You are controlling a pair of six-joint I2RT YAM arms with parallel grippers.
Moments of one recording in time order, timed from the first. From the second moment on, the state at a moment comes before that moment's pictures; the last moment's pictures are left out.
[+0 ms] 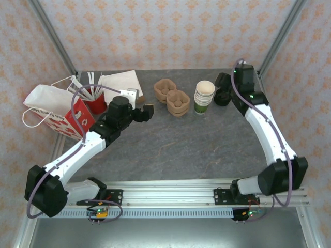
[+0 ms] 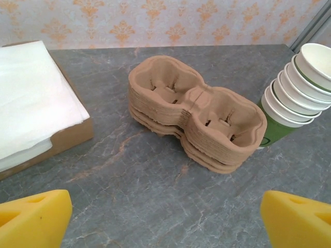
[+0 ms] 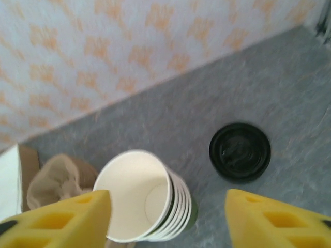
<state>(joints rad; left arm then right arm) -0.45 1.19 0.90 -0.17 -0.07 -0.29 0.17 1.41 1.39 -0.58 0.10 0.48</state>
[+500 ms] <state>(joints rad) -0.51 1.24 0.95 -0.31 -0.14 -0.31 0.20 1.66 1.57 -0.78 0.08 0.45</state>
